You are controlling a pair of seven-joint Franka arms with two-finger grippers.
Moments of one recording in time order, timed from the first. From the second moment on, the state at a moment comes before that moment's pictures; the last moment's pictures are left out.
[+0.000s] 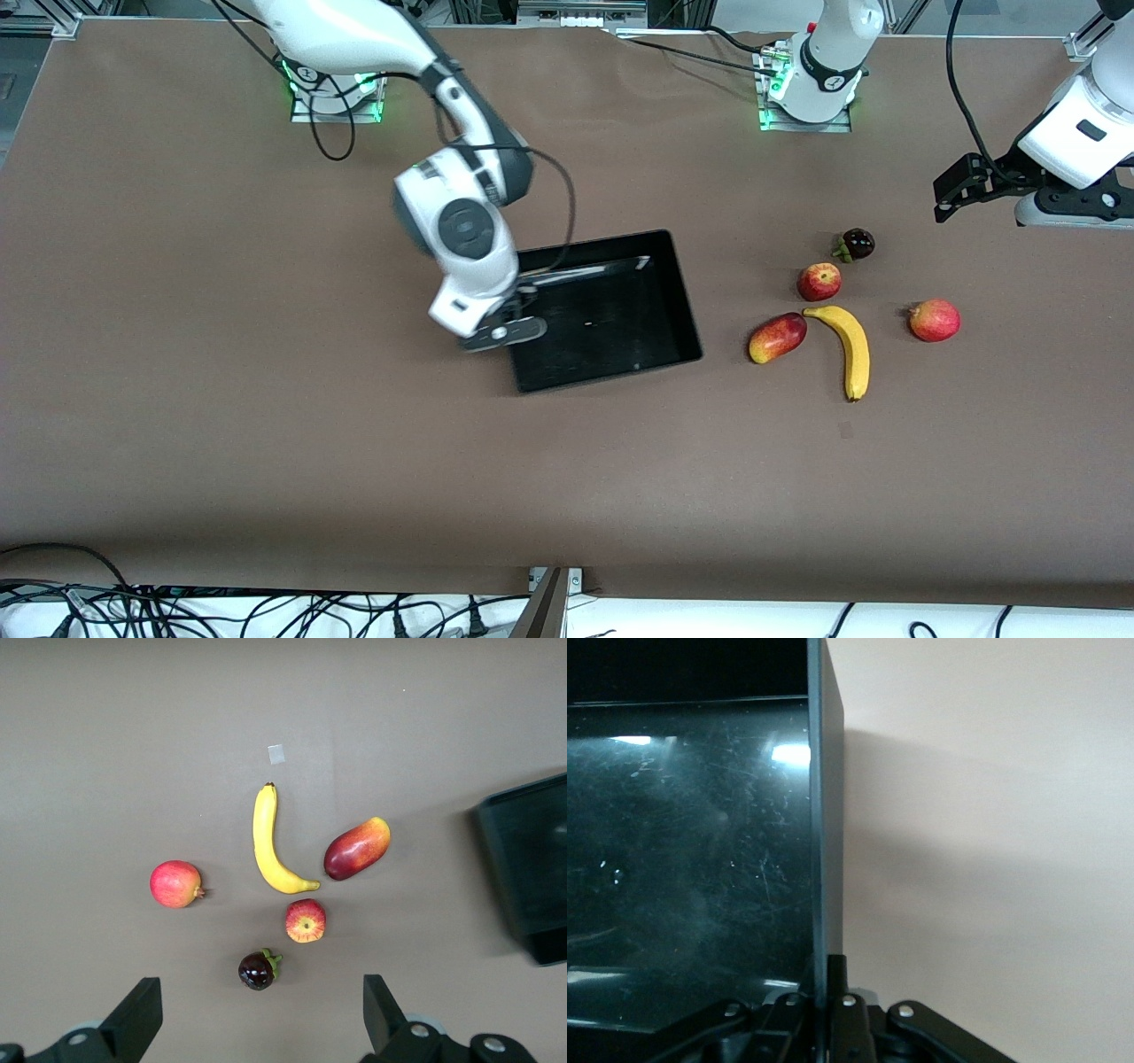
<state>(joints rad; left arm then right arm) -0.09 -0.08 0.02 -1.73 0.04 1.67 -0.02 0.57 0.62 0.00 -1.46 0.03 2.00 0.33</state>
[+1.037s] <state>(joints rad) -0.09 -0.07 0.02 -1.72 0.04 1.66 -0.03 0.32 0.47 -0.36 -1.71 0.13 1.99 -0.26</state>
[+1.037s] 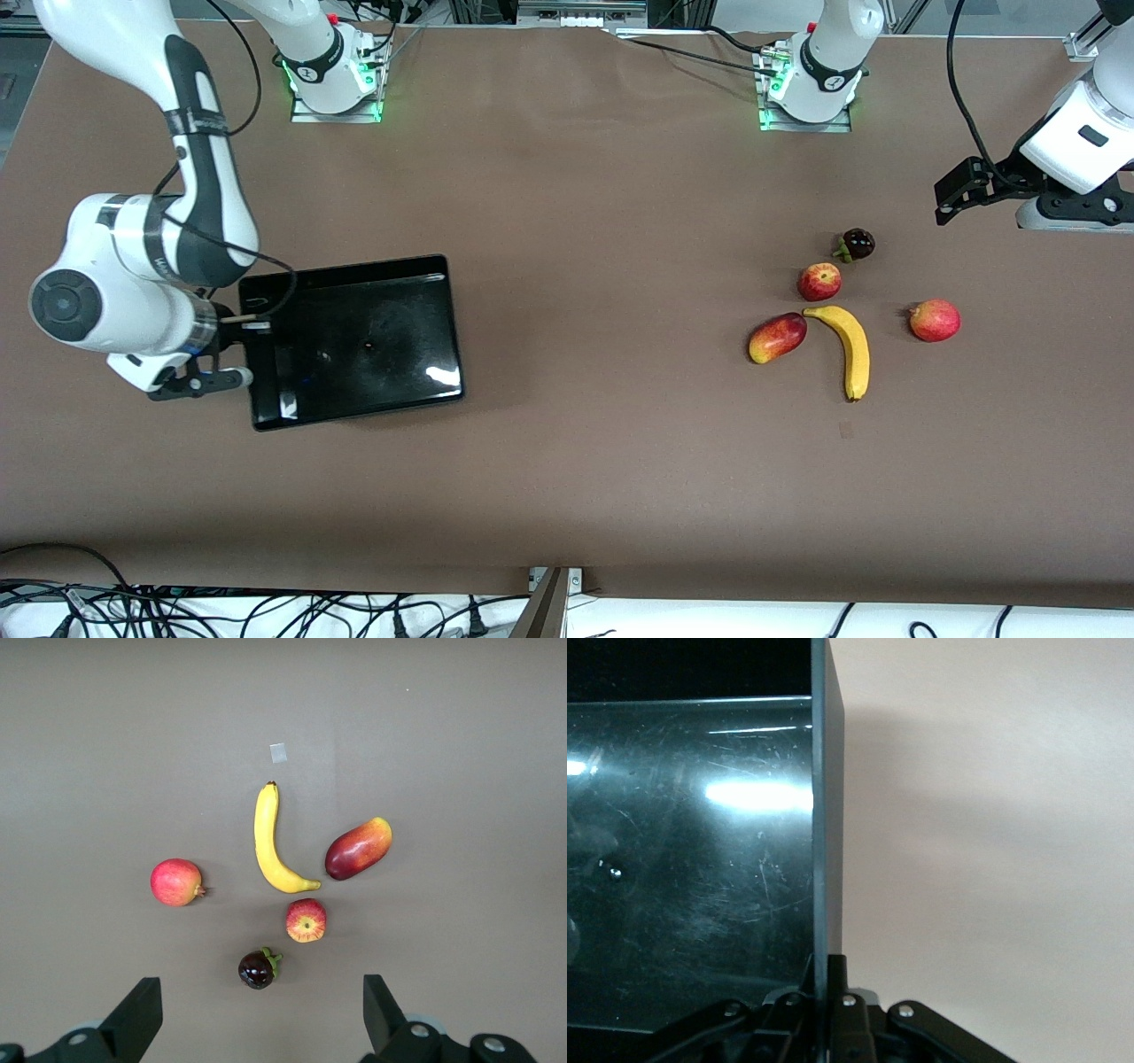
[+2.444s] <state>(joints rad) -0.09 -0.07 0.02 -1.71 0.04 1.62 -0.03 0.31 0.38 -0.42 -2.09 0.25 2.27 -0.31</state>
